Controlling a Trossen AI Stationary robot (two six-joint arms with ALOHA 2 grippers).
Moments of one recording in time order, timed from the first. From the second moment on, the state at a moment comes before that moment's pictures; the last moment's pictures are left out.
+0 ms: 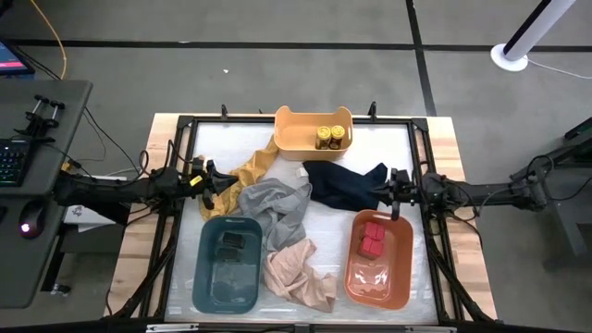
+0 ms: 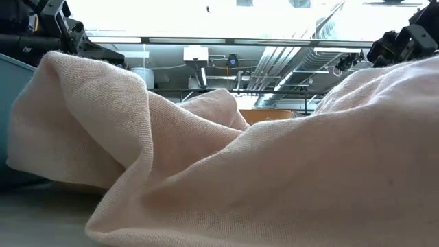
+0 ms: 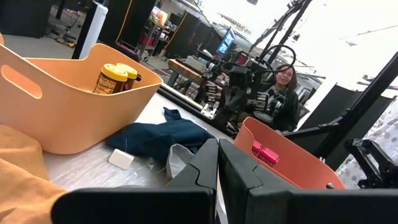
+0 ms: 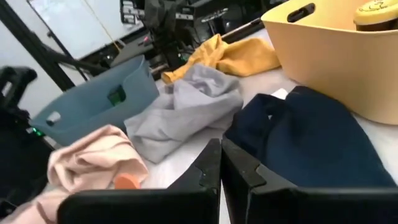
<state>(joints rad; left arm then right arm) 0.03 0.29 0.01 0.30 -0.19 -0.49 -0.01 0.22 0.01 0.03 0.10 0.43</state>
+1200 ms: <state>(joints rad) 0.03 0.29 0.01 0.30 -0.19 -0.49 -0.01 0.24 0.01 0.02 0.10 0.34</state>
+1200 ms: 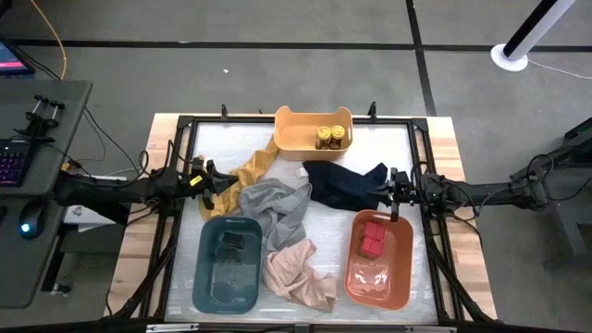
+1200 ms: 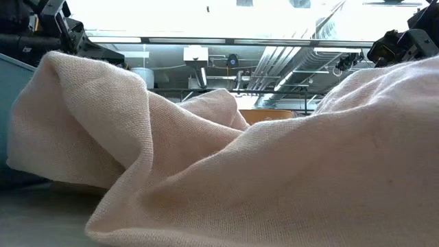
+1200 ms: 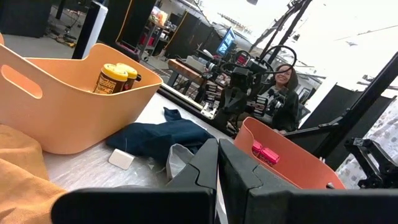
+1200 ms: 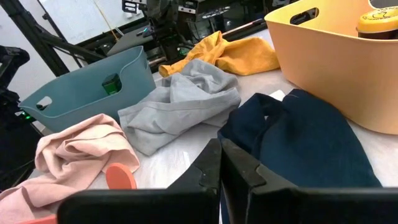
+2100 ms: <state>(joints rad) 0.04 0.00 0.01 0.00 0.00 -0.01 -0.01 0.24 0.01 0.02 0.10 0.34</state>
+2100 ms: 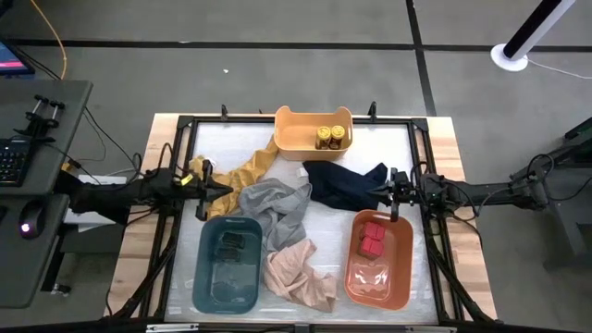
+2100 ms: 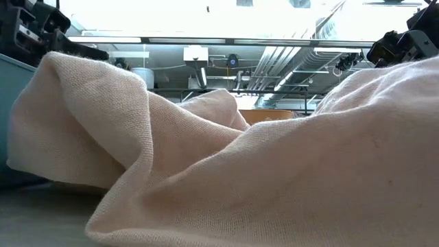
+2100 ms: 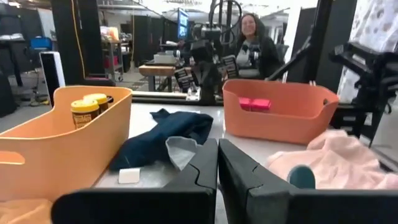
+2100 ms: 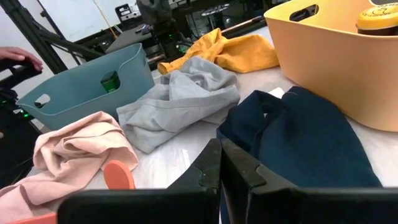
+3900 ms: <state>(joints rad) 0.04 0.01 0.01 0.00 -0.01 0.00 -0.01 0.25 0.01 0.02 0.10 0.34</state>
